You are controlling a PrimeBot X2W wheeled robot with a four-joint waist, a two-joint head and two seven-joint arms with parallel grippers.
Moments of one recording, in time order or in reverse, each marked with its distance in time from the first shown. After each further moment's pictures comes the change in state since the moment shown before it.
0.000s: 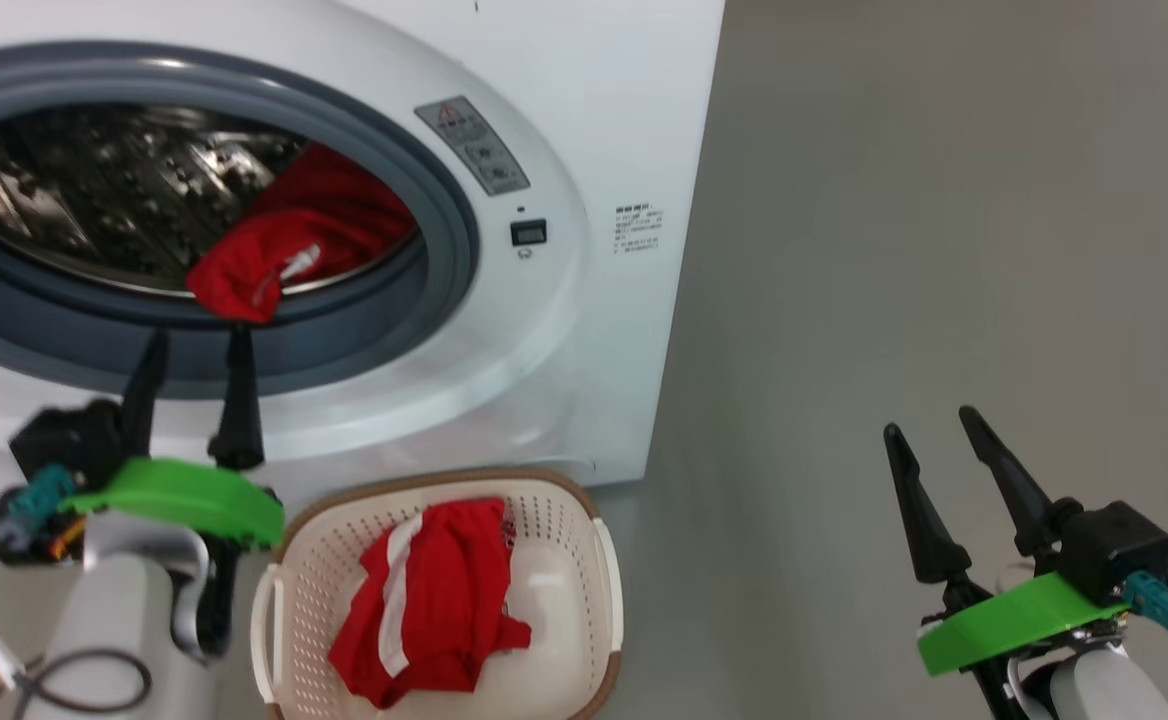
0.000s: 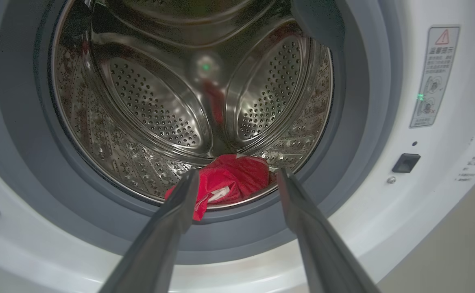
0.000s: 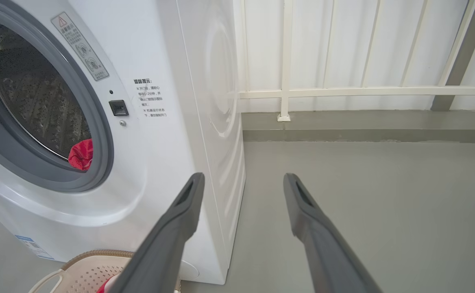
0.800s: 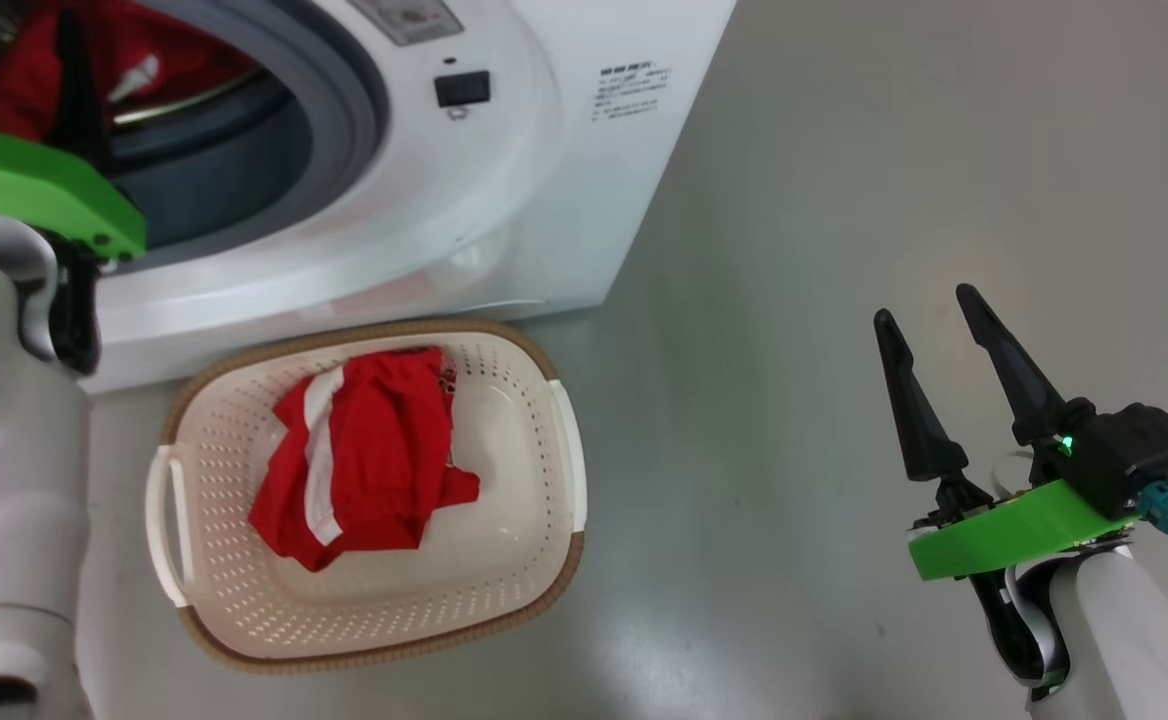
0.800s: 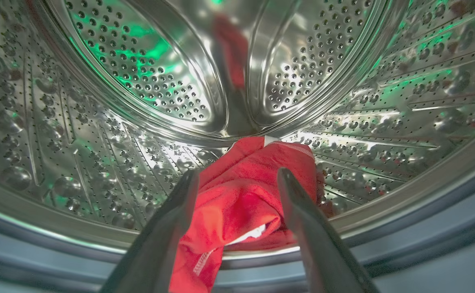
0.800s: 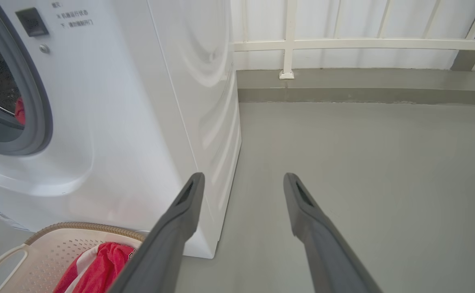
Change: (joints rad) left arm -0.583 0.096 -0.022 0.428 -0.004 -0.007 -0.006; right arm -0.150 -0.017 0.030 -0.045 0.001 0.000 0.000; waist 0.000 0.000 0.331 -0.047
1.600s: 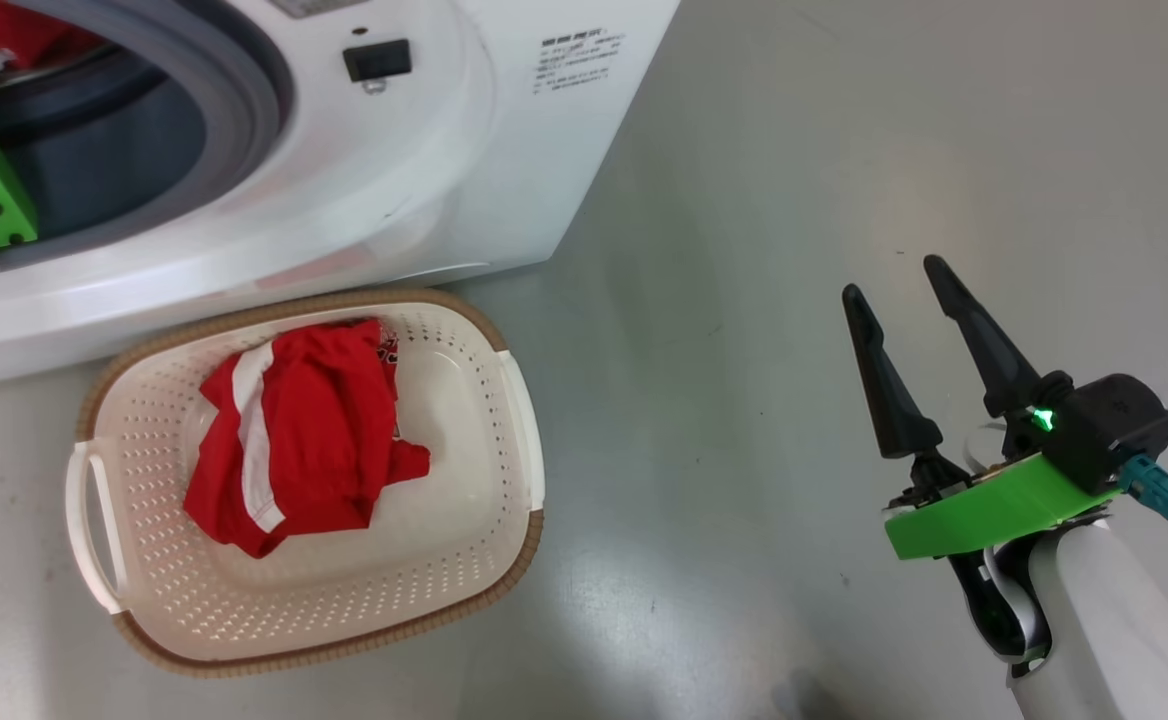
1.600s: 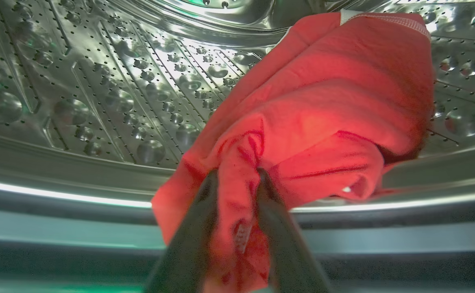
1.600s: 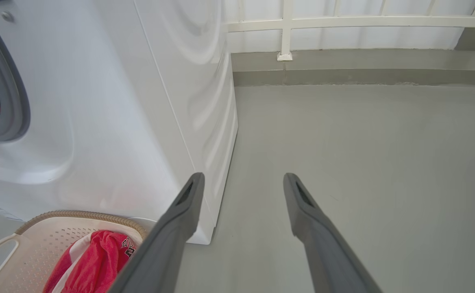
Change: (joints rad) left arm -0.183 0.106 -0.083 0.260 0.058 0.130 0.213; right arm -0.062 -0.009 0.060 0.001 0.035 0.000 0.000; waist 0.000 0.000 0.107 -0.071
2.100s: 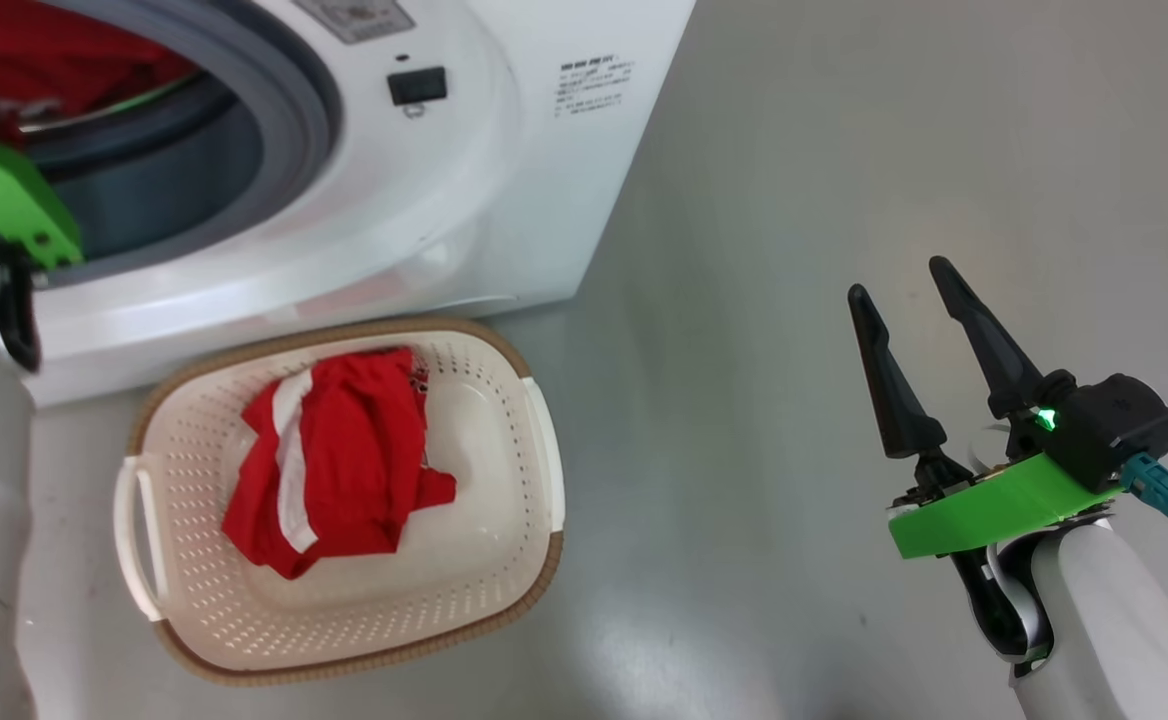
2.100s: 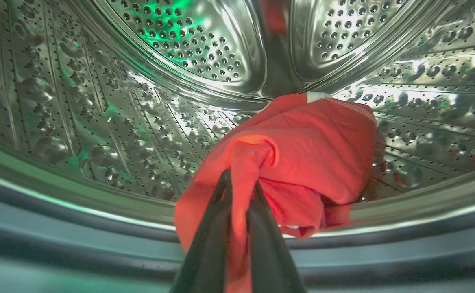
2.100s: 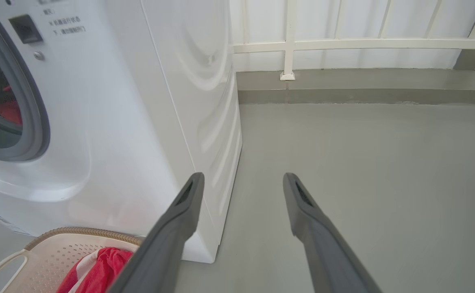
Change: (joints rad) left arm 0.059 -0.036 0.011 -0.022 -0.046 -0.018 -0.189; right arm -0.004 0.000 -0.009 0.016 0.000 0.000 0.000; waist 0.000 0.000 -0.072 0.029
